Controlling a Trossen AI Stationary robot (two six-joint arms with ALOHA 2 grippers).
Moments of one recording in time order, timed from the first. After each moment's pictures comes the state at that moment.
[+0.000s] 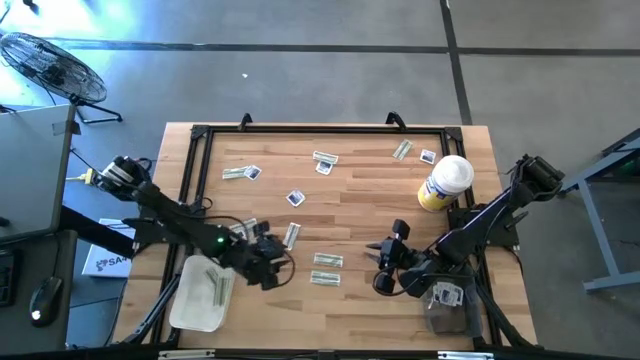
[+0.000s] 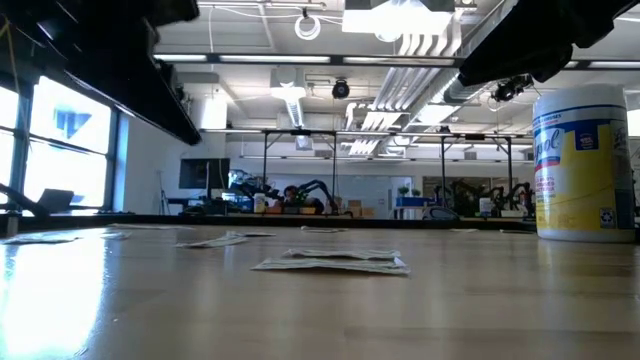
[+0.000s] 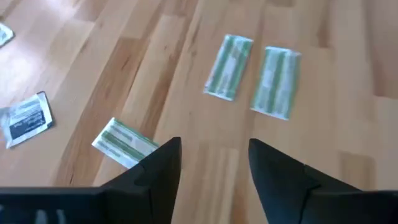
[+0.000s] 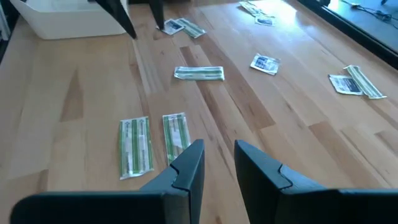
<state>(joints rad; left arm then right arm) -0.55 1.45 0.83 -0.28 -0.54 -0.59 0.66 1.42 0.82 -0.23 0.82 0.67</state>
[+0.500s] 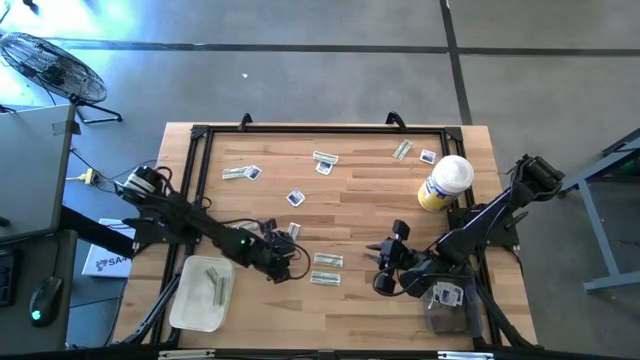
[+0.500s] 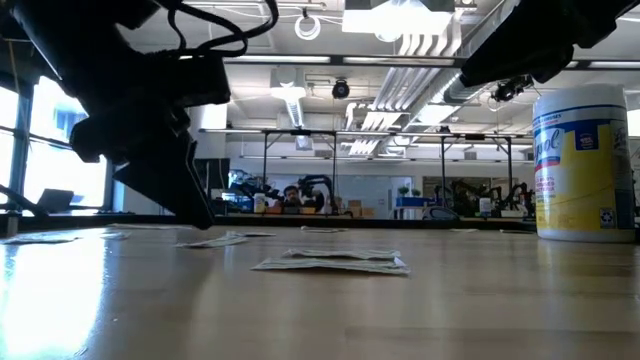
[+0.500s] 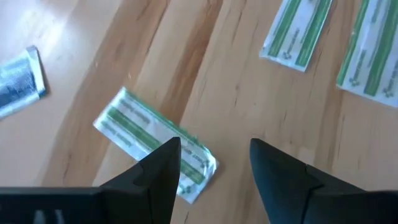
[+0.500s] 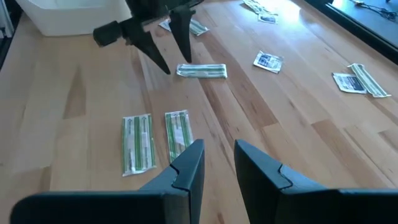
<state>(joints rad) -0.45 1.66 0.83 -0.23 -0.51 -0.61 0.66 1.42 0.82 -0.23 0.80 0.67</state>
